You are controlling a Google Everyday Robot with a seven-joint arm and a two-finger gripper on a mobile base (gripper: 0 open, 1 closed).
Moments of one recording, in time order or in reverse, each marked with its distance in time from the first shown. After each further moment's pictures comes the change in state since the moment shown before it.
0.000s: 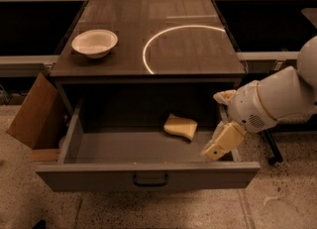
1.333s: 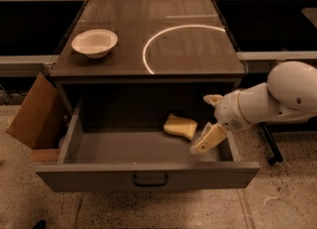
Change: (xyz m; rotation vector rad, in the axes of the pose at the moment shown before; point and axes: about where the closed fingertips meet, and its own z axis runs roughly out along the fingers) arm 0.026 -0.061 0.074 0.040 -0.073 -0.050
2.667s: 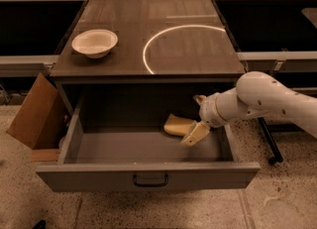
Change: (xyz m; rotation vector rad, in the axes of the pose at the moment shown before) arm 0.028 -0.060 0.081 0.051 0.041 -0.073
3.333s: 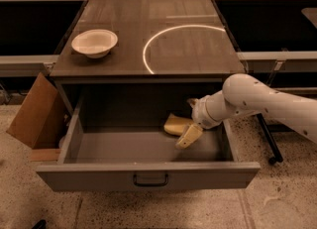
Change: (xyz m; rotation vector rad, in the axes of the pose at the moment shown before) arm 0.010 -0.002 0.032 -0.022 0.063 -0.004
